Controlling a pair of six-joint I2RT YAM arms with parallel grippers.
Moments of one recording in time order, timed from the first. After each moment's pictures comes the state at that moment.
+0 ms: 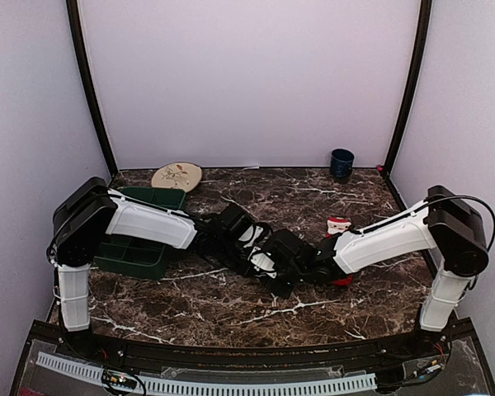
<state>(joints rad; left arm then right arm) -0.94 2.03 1.28 -0.24 0.17 -0.32 1.10 1.78 0.96 -0.16 0.23 -0.13</state>
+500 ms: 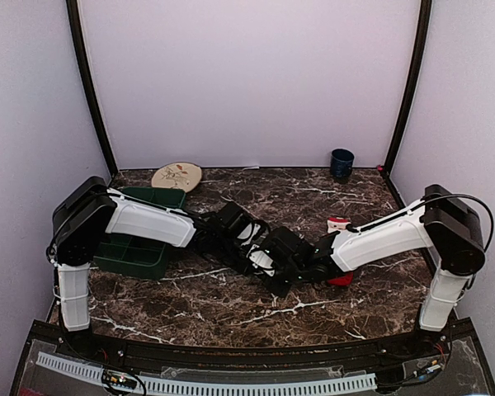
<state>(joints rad) -0.92 2.03 1.28 -0.25 0.15 -0.34 1.08 1.81 0.99 -0.16 0.18 -0.10</state>
